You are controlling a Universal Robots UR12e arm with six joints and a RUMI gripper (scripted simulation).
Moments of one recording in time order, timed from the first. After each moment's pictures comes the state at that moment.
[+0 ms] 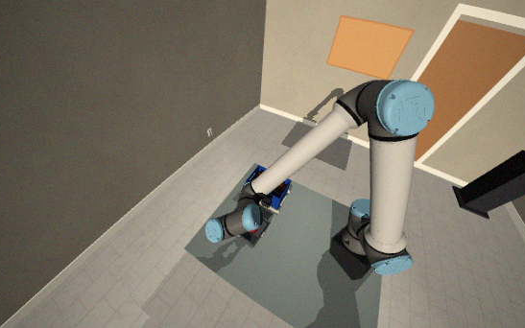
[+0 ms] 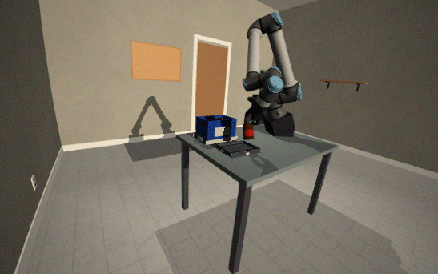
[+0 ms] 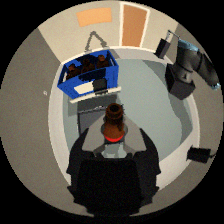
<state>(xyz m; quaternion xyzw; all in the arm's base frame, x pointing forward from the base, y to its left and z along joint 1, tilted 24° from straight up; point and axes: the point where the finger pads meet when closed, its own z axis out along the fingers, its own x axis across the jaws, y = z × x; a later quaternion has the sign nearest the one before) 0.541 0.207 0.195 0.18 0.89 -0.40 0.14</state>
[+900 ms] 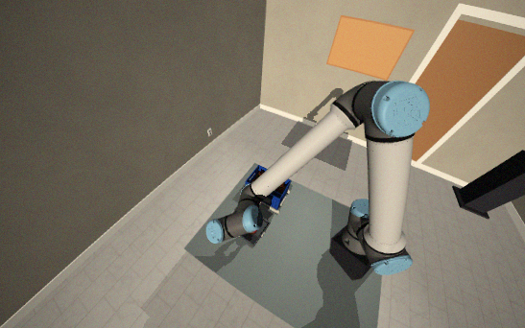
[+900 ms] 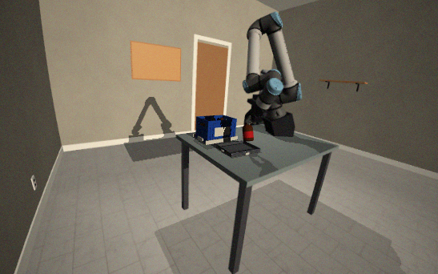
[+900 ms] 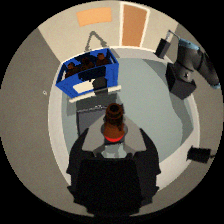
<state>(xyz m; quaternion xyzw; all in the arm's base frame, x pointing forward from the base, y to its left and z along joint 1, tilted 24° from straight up) 0.545 0.205 0.185 0.18 0.89 -0.40 0.14</state>
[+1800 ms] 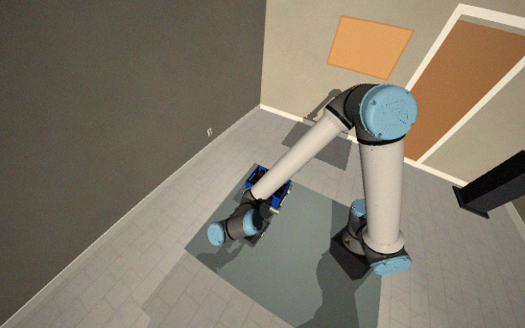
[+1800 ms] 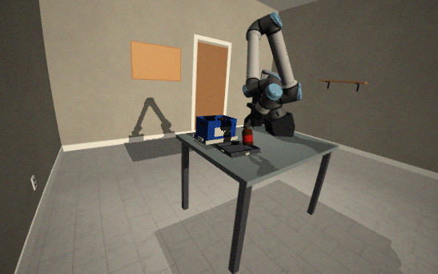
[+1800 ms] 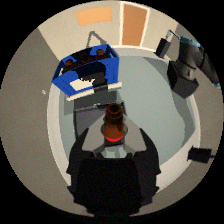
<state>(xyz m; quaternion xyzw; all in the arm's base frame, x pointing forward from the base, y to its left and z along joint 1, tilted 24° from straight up) 0.555 0.199 0.159 0.18 0.89 -0.40 0.14</state>
